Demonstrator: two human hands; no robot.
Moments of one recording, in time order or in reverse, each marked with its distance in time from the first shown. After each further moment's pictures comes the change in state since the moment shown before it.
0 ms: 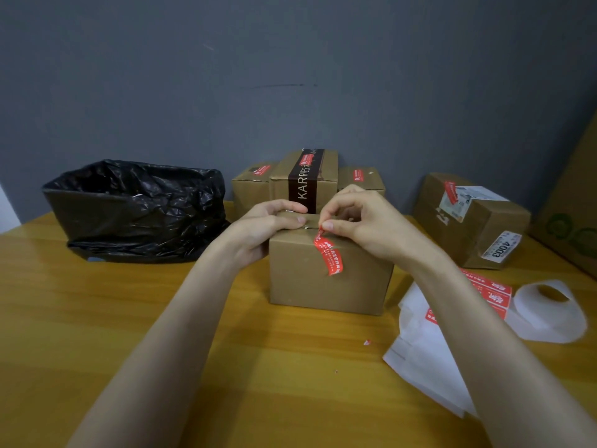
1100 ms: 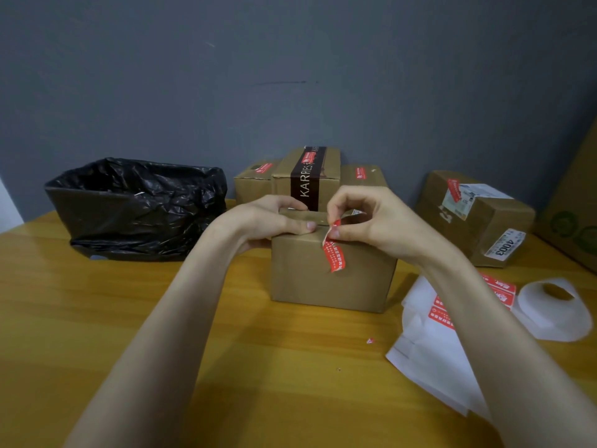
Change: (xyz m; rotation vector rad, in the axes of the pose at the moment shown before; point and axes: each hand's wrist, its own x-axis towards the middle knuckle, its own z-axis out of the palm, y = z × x) left_hand -0.006 0.020 -0.001 0.468 -0.028 -0.078; right_hand -0.004 0.002 -0.008 0.149 -0.080 -0.172
